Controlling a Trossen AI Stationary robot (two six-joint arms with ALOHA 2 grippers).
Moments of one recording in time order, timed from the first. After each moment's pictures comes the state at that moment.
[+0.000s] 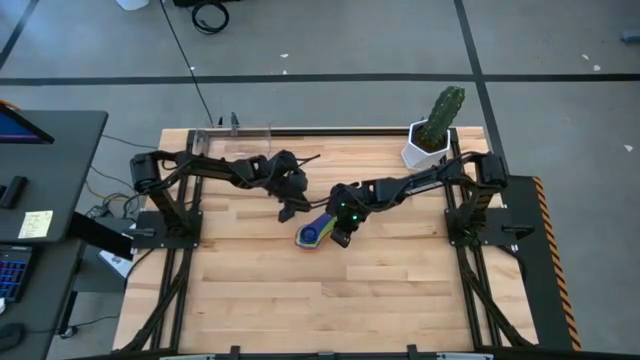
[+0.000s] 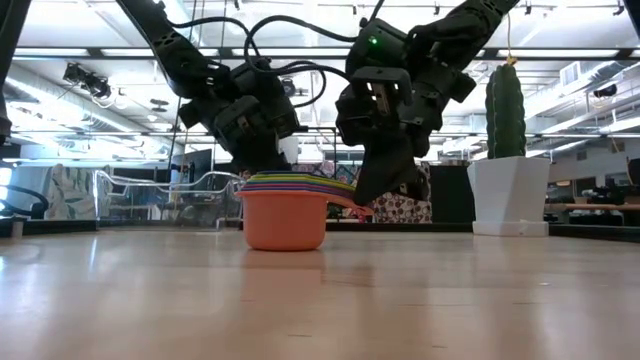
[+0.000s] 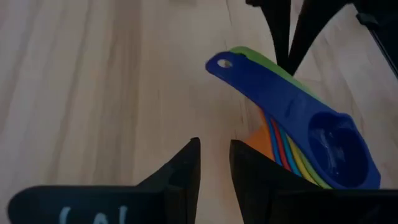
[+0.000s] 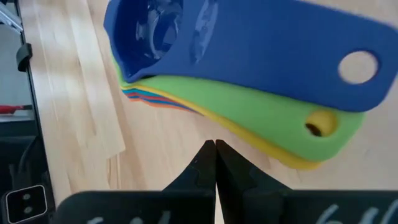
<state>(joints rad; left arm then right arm) 0.35 1.71 0.84 0.06 0.54 0.10 -0.06 1.80 1.04 -0.19 -0.38 0.57</state>
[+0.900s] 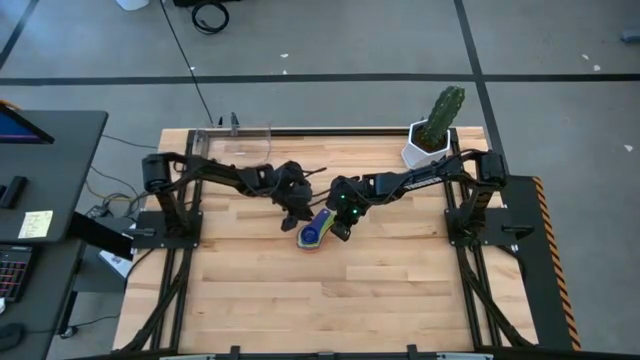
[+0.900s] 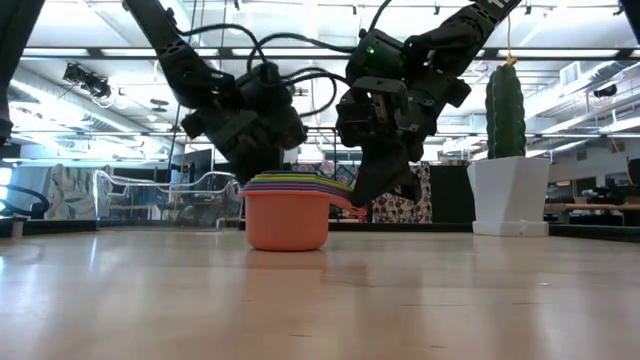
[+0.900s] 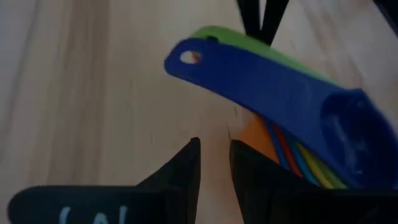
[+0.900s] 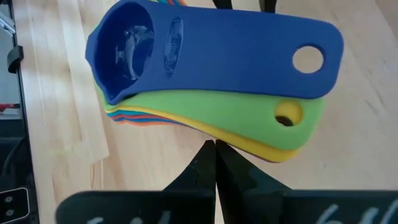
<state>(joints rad) 0.28 1.80 0.84 0.13 0.51 0.12 -0.11 1.80 1.04 -0.20 -0.38 0.49</state>
